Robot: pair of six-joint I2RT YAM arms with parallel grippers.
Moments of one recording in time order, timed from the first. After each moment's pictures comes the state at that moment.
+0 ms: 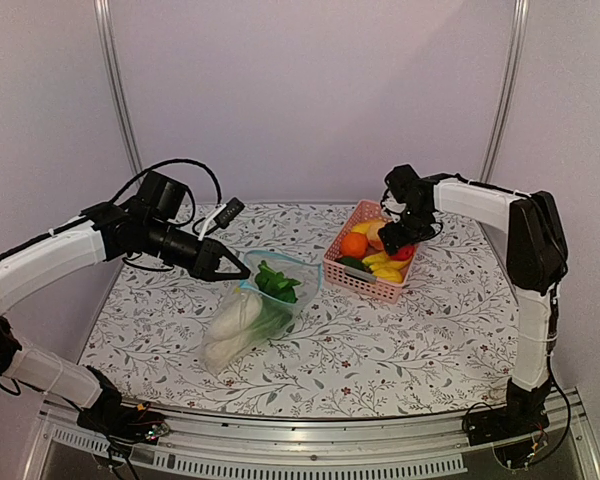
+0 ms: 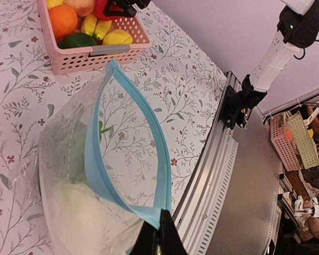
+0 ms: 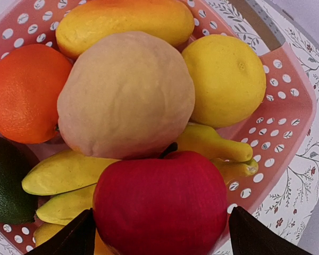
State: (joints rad) left arm -0.57 1.31 1.09 -0.59 0.73 -0.12; right arm 0.45 2.08 1.73 -0.80 0.22 0.01
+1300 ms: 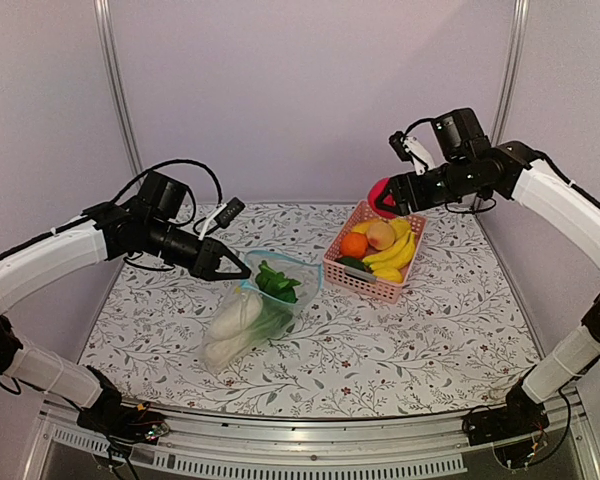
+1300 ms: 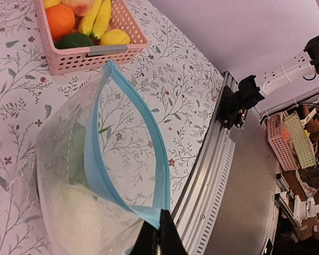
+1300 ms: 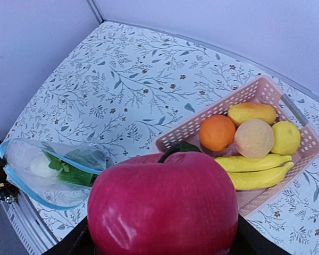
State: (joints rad) left arm -0.56 1.32 1.09 -0.58 0.75 -0.12; right arm 0.54 1.53 1.62 -0.80 -0.16 0.10
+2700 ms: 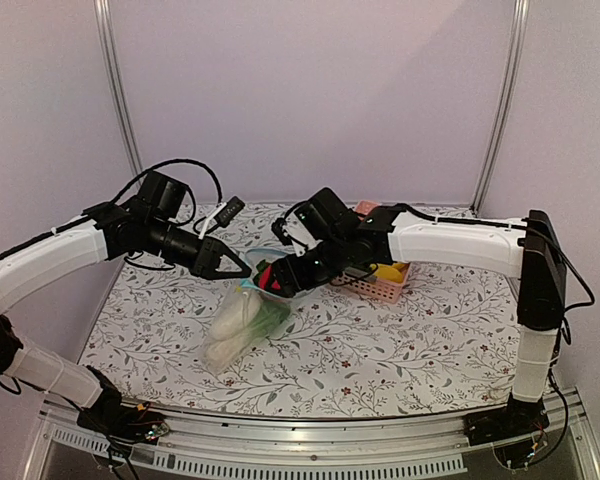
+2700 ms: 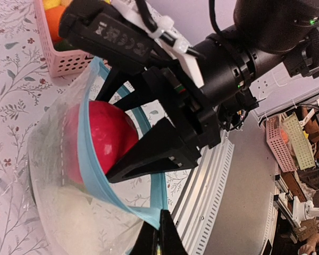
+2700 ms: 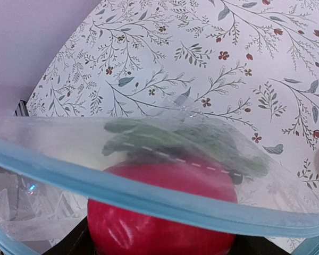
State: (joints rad) left arm -0.56 1.32 1.09 -0.57 0.76 -0.12; right arm 1.00 1.96 1.64 -0.50 -0.18 0.40
